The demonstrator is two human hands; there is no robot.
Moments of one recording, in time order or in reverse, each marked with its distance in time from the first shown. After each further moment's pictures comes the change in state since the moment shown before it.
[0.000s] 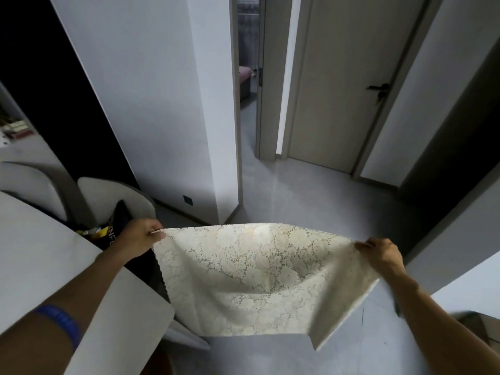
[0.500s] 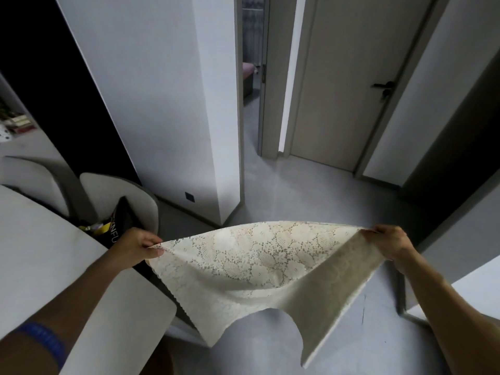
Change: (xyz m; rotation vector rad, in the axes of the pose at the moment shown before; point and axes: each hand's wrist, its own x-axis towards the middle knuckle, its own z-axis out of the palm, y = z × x) left_hand -0.019 -0.035 0.006 -0.284 -0.166 -0.127; right_hand 0.017 -0.019 -0.019 0.246 -0.037 0.068
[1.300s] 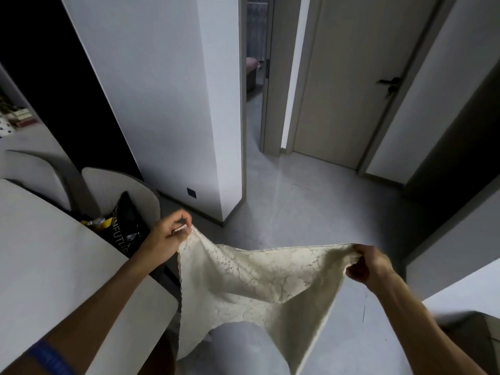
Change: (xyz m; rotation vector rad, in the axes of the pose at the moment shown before) left_hand -0.020 0.072 0.043 -0.108 0.132 0.250; right_hand -0.066 -0.014 0.042 0.681 -0.085 0.504
